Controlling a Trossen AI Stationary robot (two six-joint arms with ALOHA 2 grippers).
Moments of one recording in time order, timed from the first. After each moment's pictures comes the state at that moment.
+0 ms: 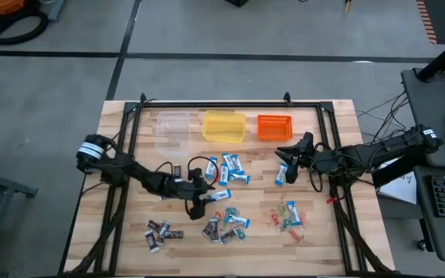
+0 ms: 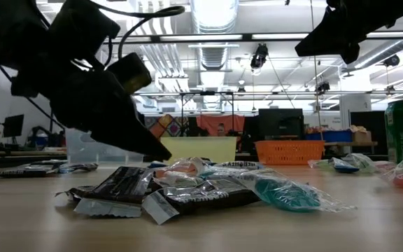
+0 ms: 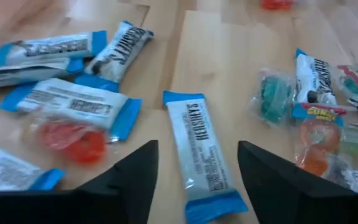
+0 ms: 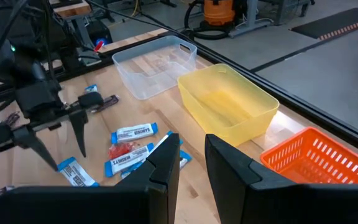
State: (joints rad) left arm -0.29 1.77 0.54 0.65 -0.28 -0.29; right arm 0.24 0.80 0.56 -0.18 0.65 0.40
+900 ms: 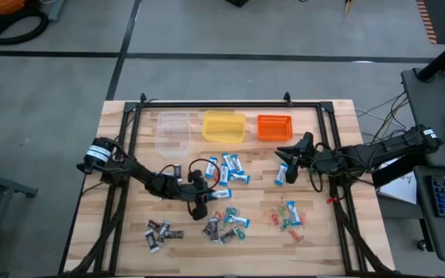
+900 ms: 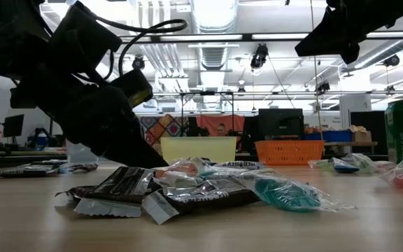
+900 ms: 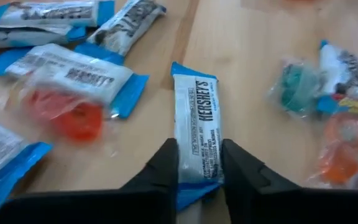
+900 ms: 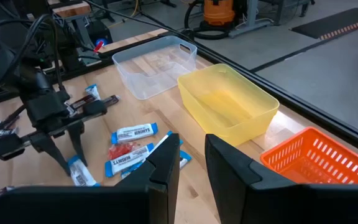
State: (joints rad) left arm -0.30 1.86 0.55 0.66 -0.30 -0.39; right arm 0.24 0.80 0.56 -0.18 0.65 0.40
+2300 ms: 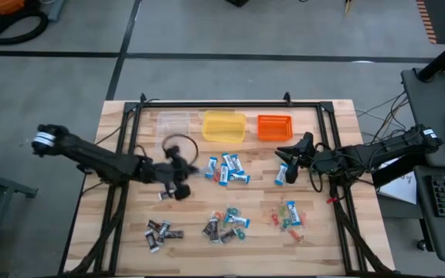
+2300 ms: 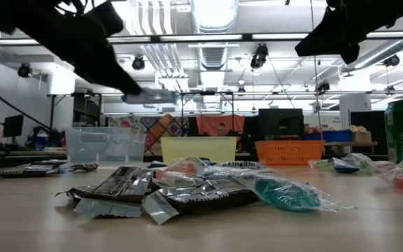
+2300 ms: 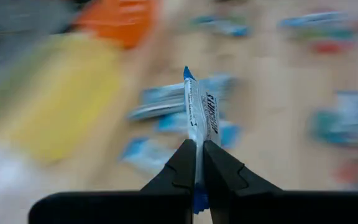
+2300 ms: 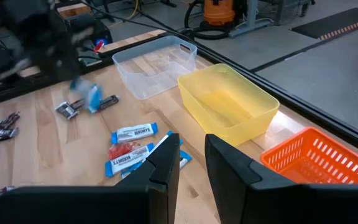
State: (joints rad) left arm -0.22 1.12 0.57 -0.09 -0.54 -0.24; right arm 0.24 0.80 0.56 -0.18 0.65 0.40
